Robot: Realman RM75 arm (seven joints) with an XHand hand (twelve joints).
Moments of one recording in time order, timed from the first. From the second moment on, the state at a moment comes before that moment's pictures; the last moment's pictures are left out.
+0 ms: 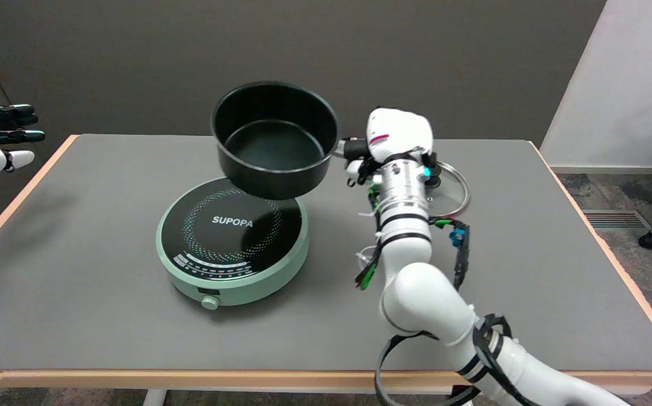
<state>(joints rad) 0.28 -1.46 -2.14 1.61 1.70 0.98 -1.53</state>
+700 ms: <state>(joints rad) 0.10 -1.26 -1.85 1.78 1.81 0.80 -1.51</state>
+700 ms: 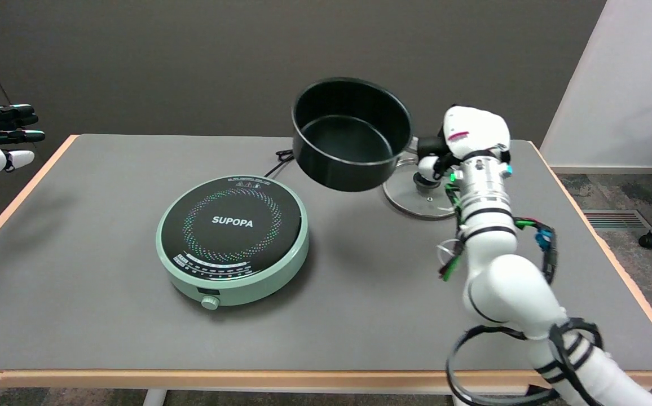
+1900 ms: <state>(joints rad) -0.38 -1.23 -1.21 1.85 1.85 0.11 -1.39</state>
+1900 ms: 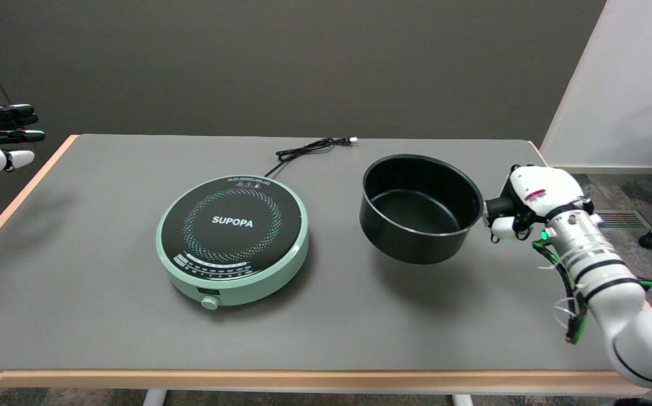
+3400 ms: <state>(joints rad) -0.17 -1.45 -1.67 1.77 1.59 0.82 -1.49</state>
